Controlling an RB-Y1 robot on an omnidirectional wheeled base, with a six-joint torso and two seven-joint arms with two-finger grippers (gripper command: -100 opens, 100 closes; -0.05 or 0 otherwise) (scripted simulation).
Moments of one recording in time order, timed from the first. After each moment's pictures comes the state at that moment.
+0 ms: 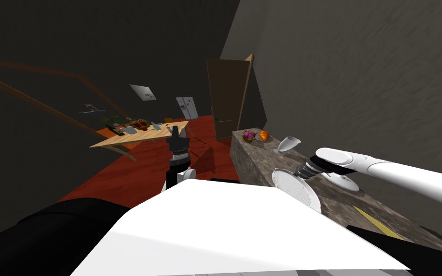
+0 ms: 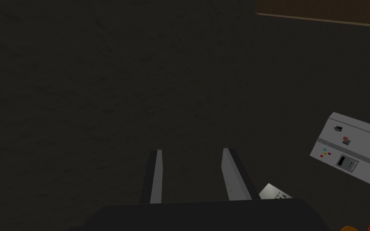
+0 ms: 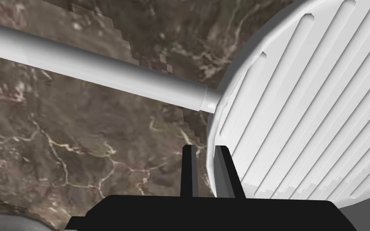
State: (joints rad) left arm 0.53 -0.02 -0.06 -2.40 0.05 -0.49 0.01; right arm -0.42 -1.47 0.89 -1.07 1.38 -1.15 -0.58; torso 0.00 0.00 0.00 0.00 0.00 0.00
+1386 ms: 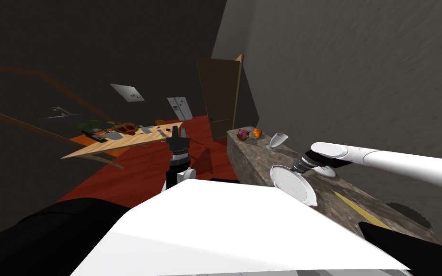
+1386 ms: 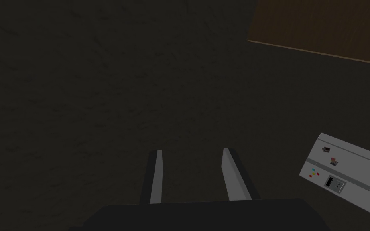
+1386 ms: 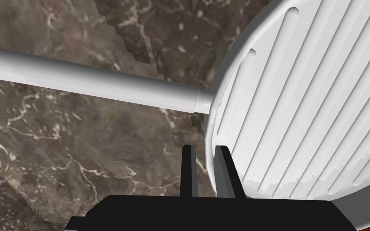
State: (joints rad) left arm 0.53 -0.02 -0.06 -2.40 0.05 -0.49 0.01; right arm -0.78 -1.53 1.36 -1.14 1.22 -1.07 -0.65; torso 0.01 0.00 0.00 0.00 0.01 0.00
